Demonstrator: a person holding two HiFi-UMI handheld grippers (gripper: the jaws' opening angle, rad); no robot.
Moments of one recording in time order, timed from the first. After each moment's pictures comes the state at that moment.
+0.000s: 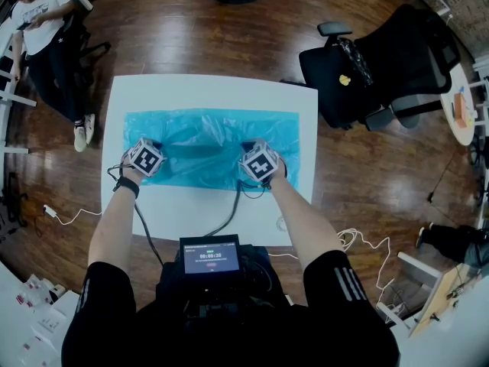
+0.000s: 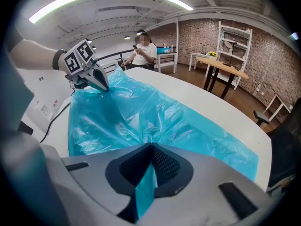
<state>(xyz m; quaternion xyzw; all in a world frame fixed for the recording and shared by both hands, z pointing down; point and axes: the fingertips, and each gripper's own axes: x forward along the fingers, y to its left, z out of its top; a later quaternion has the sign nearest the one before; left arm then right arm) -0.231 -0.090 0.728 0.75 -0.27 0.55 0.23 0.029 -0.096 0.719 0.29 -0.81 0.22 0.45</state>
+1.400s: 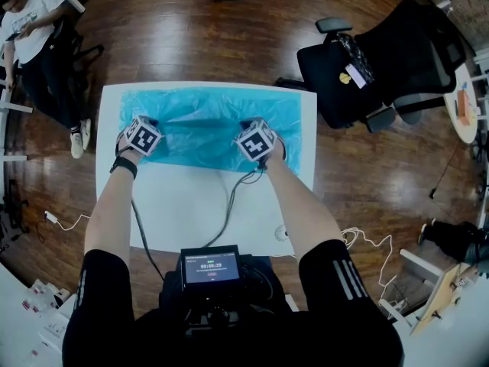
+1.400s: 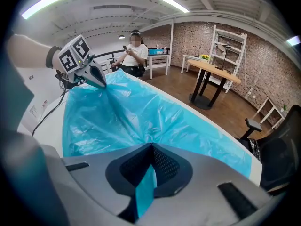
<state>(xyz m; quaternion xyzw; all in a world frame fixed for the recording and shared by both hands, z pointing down) -0.219 -0.210 0.721 0.75 -0.31 0.56 0.18 0.045 -0.200 0.711 0.34 -0.80 0.20 0.45</state>
